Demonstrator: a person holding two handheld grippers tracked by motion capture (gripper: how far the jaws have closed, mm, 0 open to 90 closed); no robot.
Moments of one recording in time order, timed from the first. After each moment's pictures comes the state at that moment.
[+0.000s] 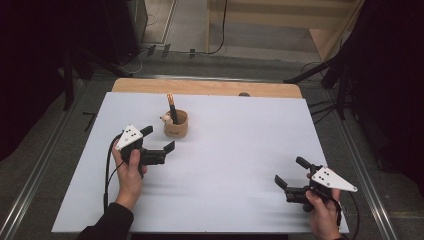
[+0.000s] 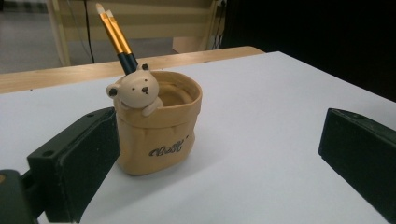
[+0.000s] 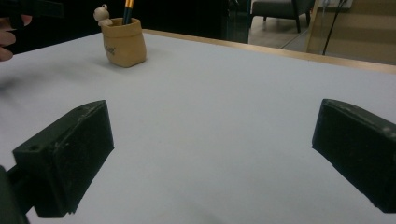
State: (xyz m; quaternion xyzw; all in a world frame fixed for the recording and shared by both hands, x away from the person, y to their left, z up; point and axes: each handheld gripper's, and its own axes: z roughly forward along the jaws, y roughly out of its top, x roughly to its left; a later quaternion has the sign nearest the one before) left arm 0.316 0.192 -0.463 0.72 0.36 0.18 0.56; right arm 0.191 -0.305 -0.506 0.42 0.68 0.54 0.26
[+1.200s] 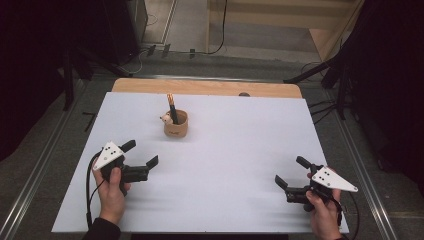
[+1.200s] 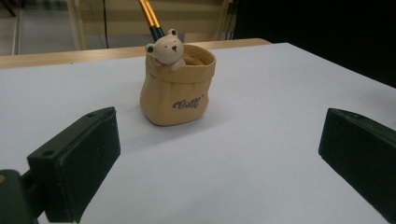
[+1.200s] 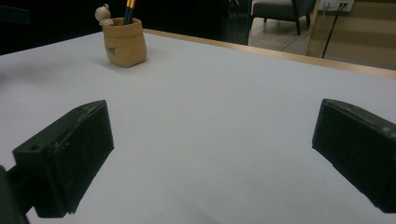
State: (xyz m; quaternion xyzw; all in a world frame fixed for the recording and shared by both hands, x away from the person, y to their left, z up) left arm 0.274 0.232 -0.470 0.72 0.38 0.20 0.55; right arm 0.191 -0.305 -0.504 0.41 0.68 0.54 0.26
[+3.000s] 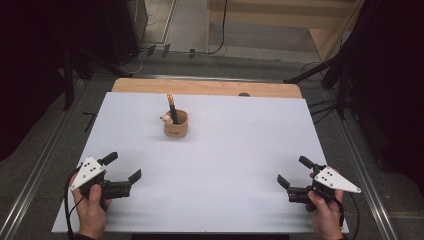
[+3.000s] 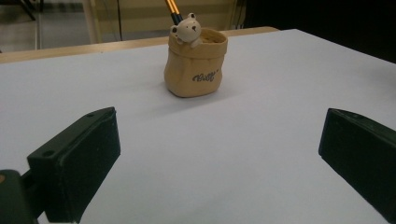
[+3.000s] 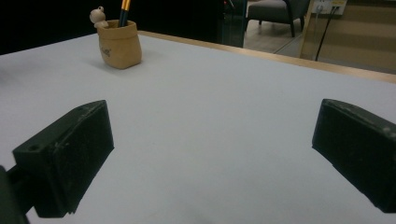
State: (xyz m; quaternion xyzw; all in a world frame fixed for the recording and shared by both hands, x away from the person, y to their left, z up) left arm 0.237 0.270 -0.469 0.73 0.38 0.22 0.53; right arm 0.189 -0.310 -0.502 0.41 0.68 0.54 0.27
